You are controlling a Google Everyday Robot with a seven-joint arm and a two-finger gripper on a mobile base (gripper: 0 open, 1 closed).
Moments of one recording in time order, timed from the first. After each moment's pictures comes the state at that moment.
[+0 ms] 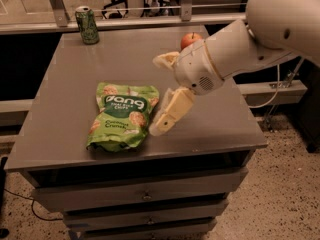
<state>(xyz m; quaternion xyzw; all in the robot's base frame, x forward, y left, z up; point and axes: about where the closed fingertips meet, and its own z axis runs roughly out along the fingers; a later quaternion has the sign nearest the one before) 0.484 0.007 0.917 -0.65 0.63 0.26 0.35</state>
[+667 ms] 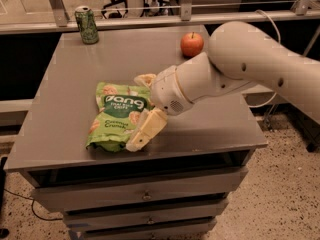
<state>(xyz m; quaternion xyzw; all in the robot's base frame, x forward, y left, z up) 0.487 0.060 0.861 -0.64 0.62 0.28 0.36</state>
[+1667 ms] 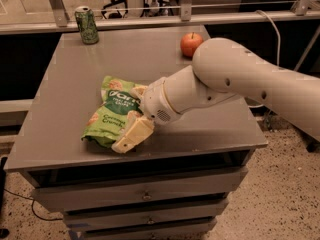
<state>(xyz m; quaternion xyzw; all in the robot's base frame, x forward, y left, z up) 0.484 0.080 0.833 -0.60 0.66 0.28 0.34</state>
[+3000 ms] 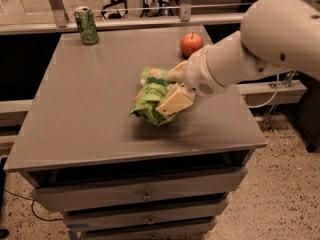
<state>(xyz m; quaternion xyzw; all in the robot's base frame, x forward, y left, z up) 0.526 -0.021 0.889 -0.59 0.71 0.14 0.37</state>
